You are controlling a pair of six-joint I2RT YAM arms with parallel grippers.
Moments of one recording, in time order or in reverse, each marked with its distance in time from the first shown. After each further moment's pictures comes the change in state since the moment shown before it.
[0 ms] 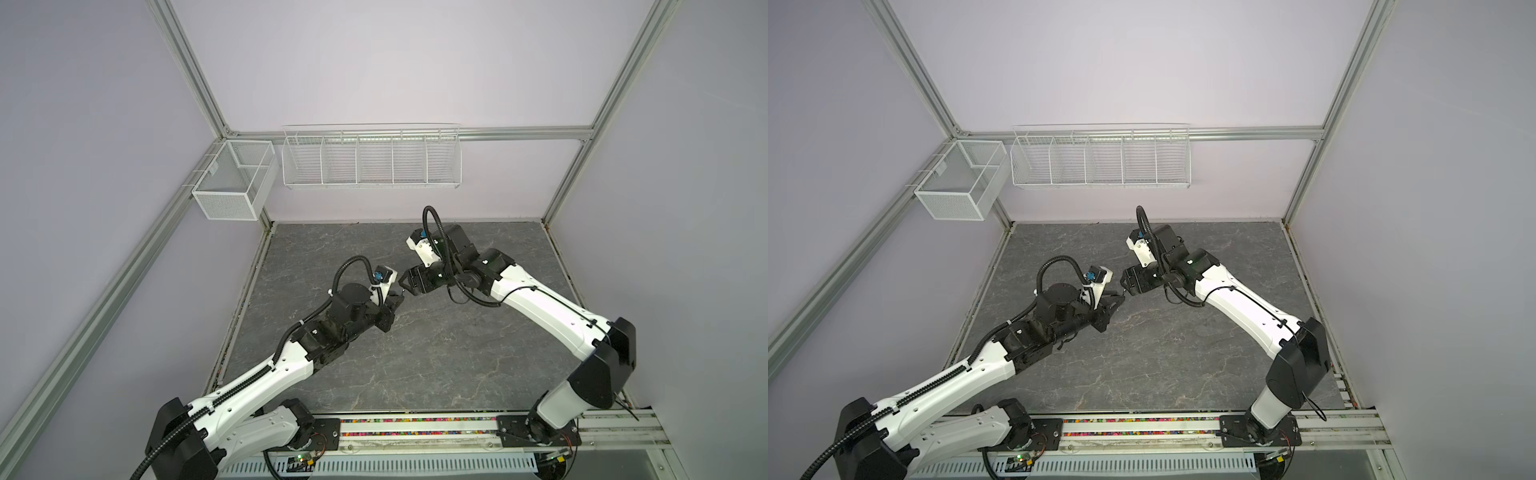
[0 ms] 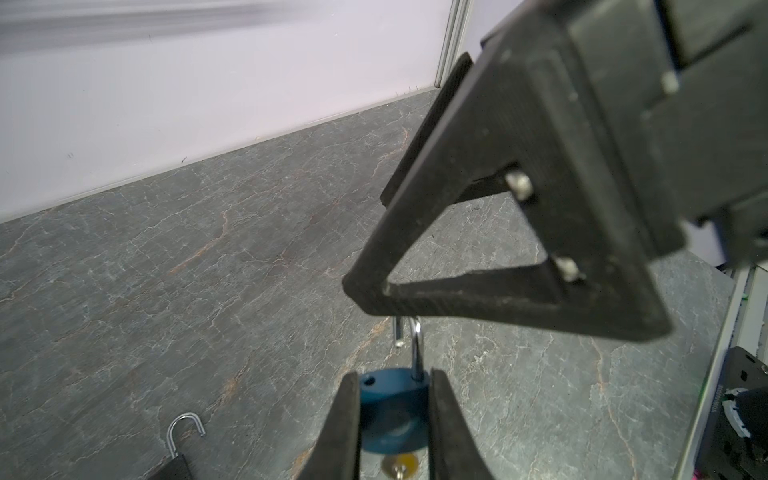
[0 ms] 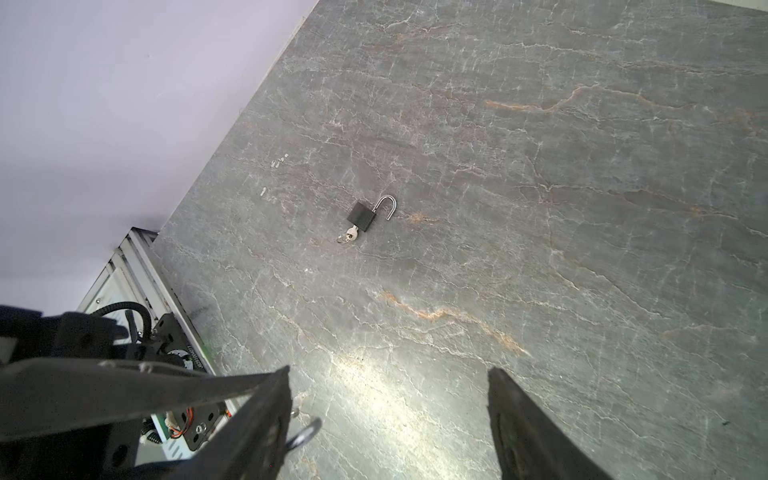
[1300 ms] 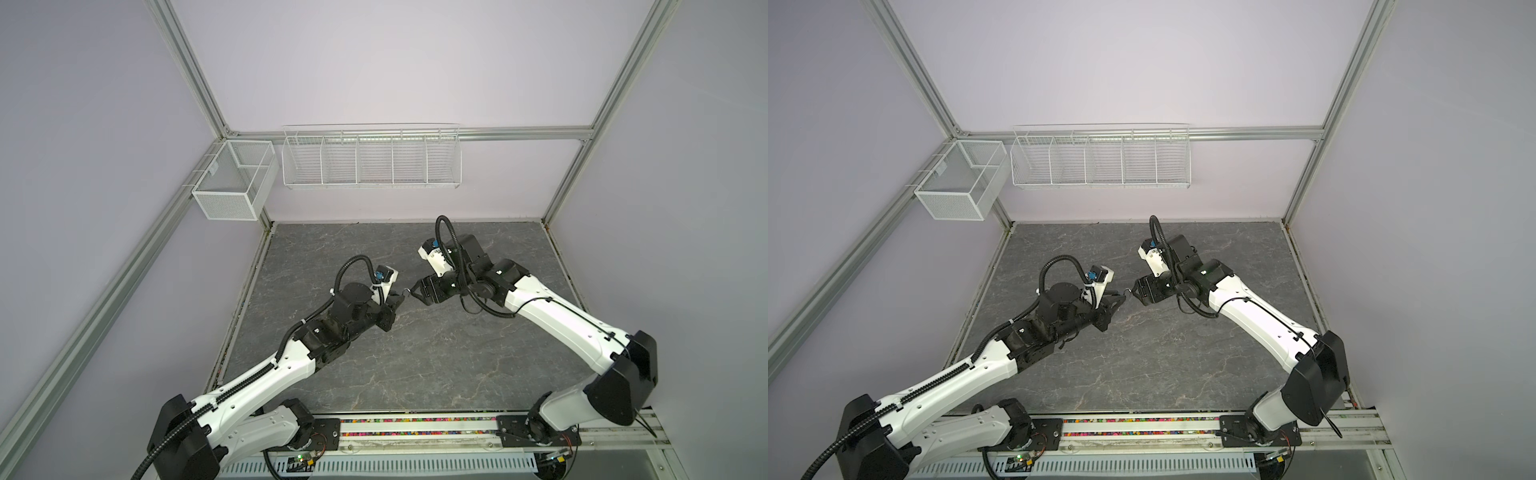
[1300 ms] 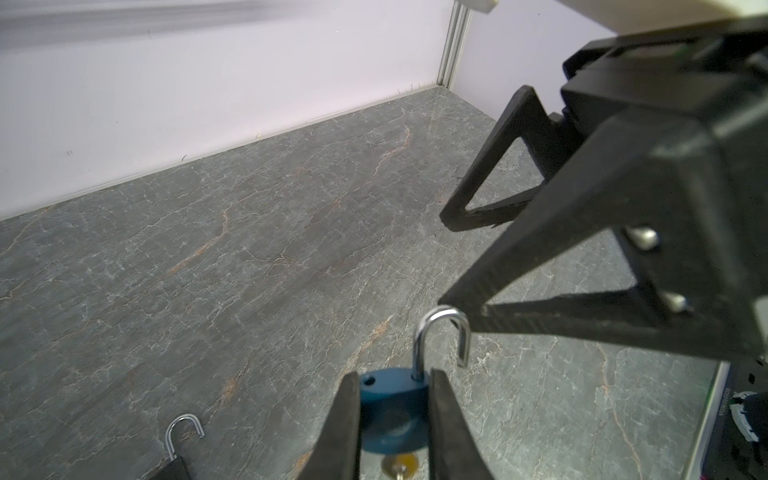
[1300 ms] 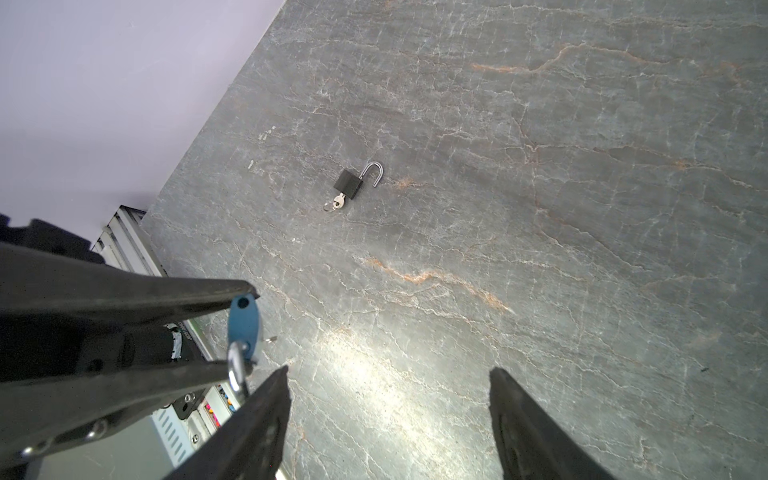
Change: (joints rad) left arm 0.000 0.019 0.000 0.012 -0.003 -0.001; right arm -0.036 -0.123 -0.172 0.020 -0.025 -0.024
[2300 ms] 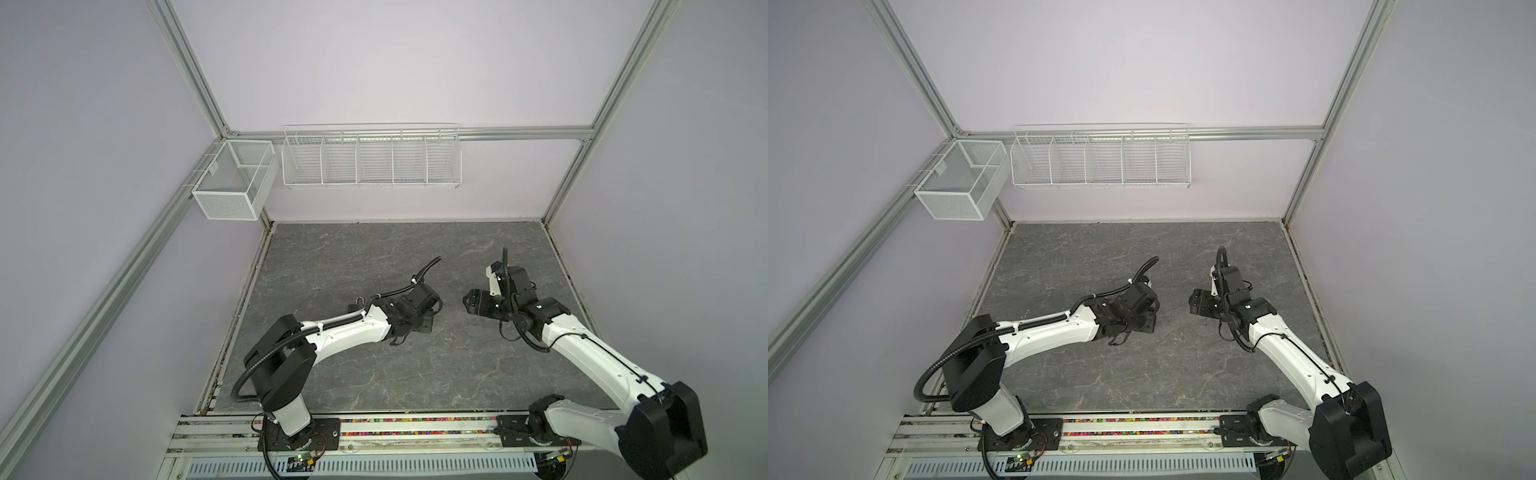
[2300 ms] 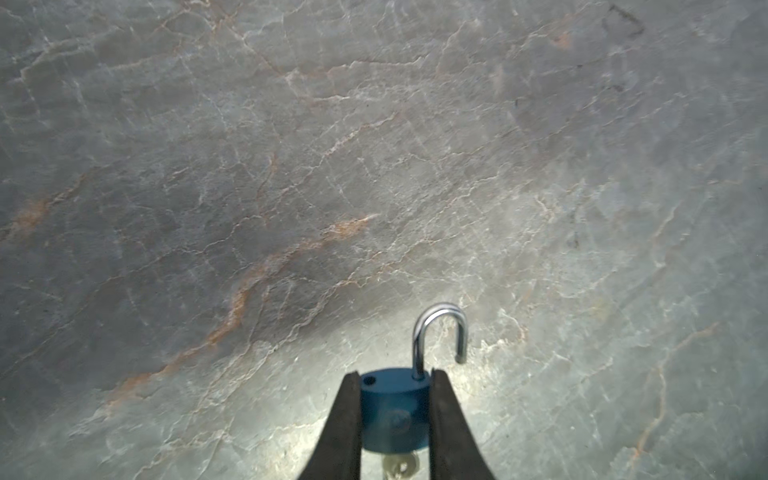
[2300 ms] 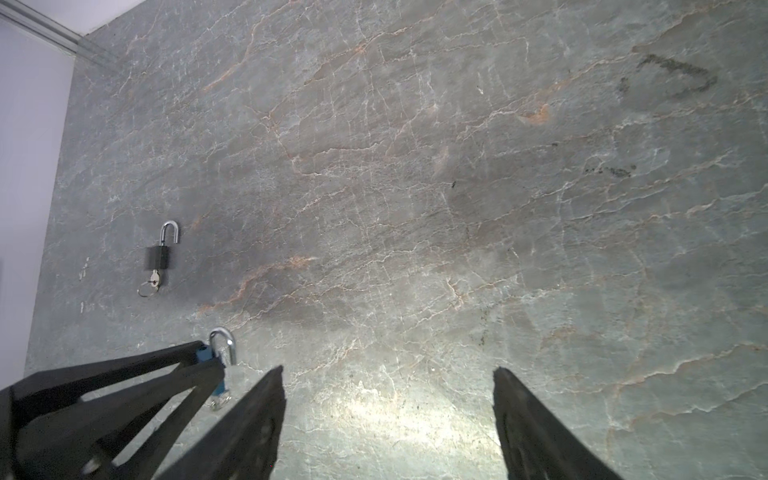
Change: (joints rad) left arm -0.185 0.641 0.387 -0.321 -0.181 -0.536; right arm -0.298 -0.319 -0.549 0.203 0.168 0.308
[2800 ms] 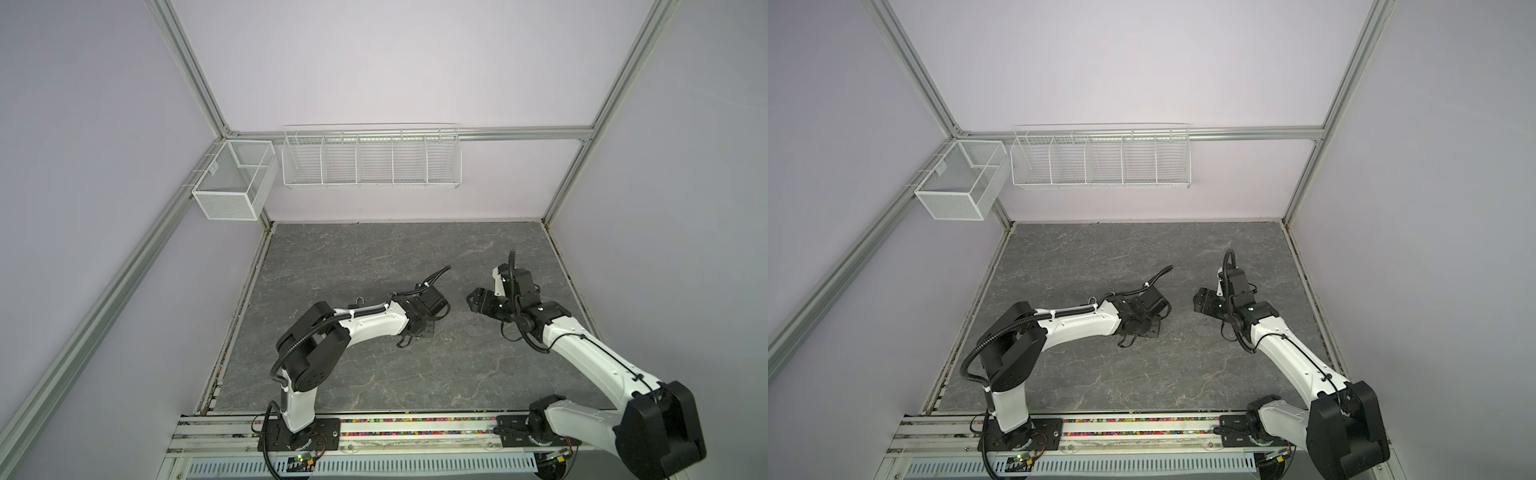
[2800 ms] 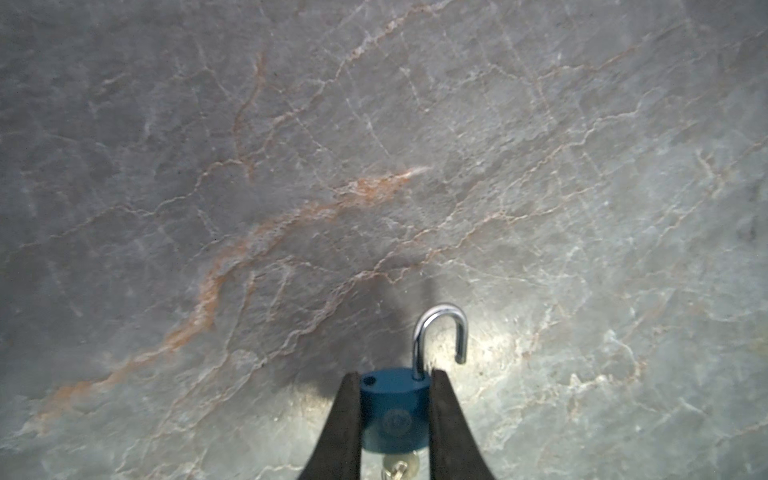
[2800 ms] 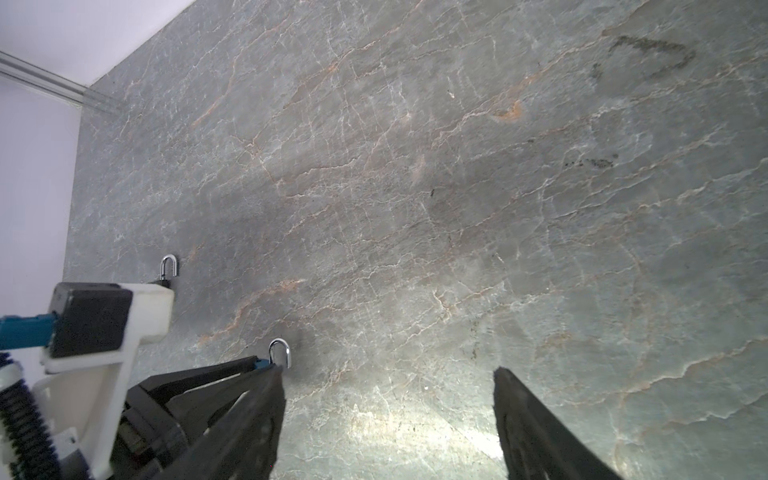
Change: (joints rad) left arm 0.000 0.187 0.089 -0.101 0.000 -0.046; right arm -0.064 0.005 -0.058 0.076 -0.031 0.051
